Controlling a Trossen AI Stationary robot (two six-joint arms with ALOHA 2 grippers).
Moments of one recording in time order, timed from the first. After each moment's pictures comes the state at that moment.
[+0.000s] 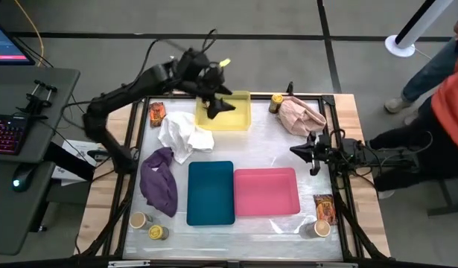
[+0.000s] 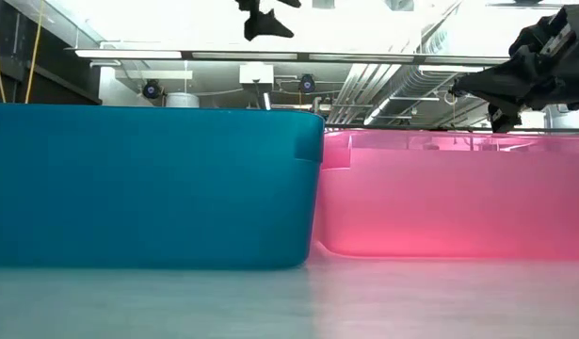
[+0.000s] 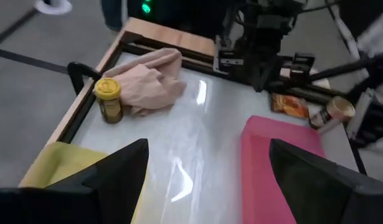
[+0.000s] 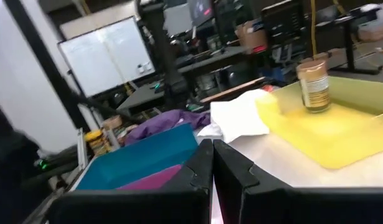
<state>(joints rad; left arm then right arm) 0.42 1.62 1.76 -0.74 0.29 -0.01 0.02 0.01 0.01 0.06 0.16 0.34</state>
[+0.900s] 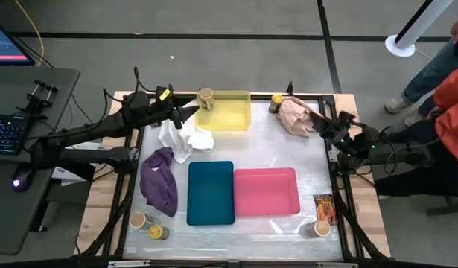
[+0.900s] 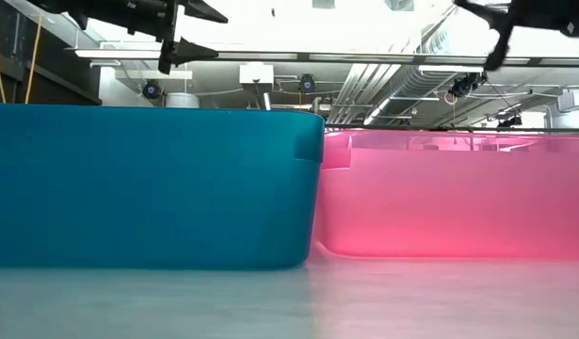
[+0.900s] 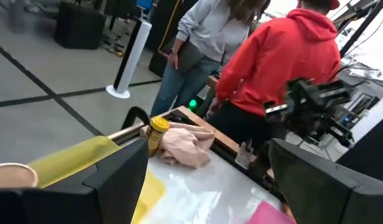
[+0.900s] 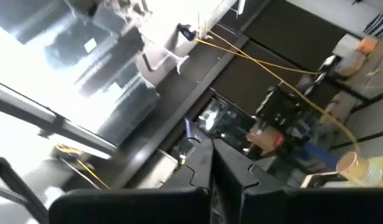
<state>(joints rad) 0.44 0.89 0.69 0.14 0.02 -0.44 0.02 0.35 0.25 0.61 0.50 0.73</state>
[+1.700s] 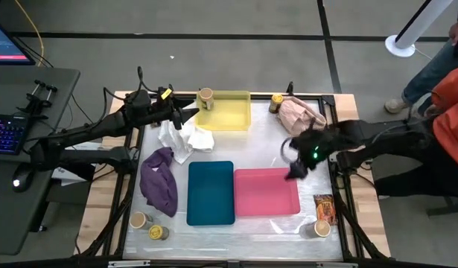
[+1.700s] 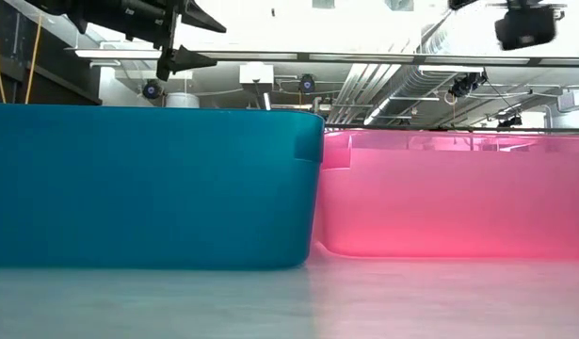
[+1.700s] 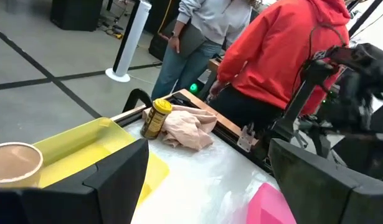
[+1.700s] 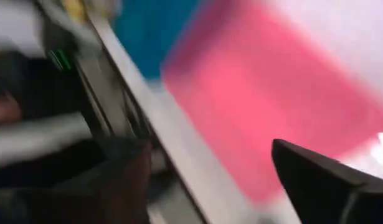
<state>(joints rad) 0.47 0.90 0.69 0.07 0.09 -0.44 0.16 1.07 1.09 -0.96 -0.29 1.03</state>
